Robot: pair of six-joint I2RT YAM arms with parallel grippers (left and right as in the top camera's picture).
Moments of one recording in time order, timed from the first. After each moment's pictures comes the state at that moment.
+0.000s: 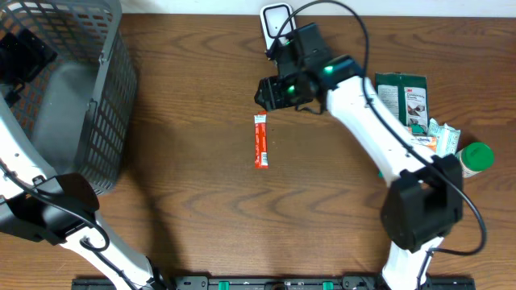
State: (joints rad) left arm 0.53 2.06 2.45 -1.55 0.12 -0.36; right arm 0.48 1.98 1.71 -0.79 -0.31 0.27
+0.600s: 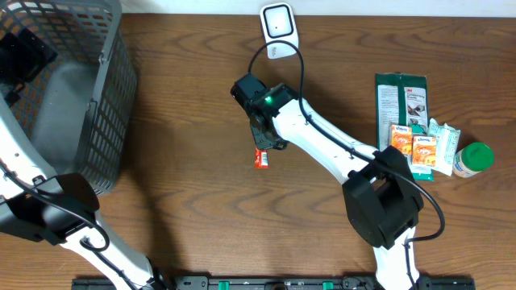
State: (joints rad) left arm 0.53 2.06 2.45 -1.55 0.12 -0.36; right arm 0.70 2.11 1.69 -1.05 0.22 0.43
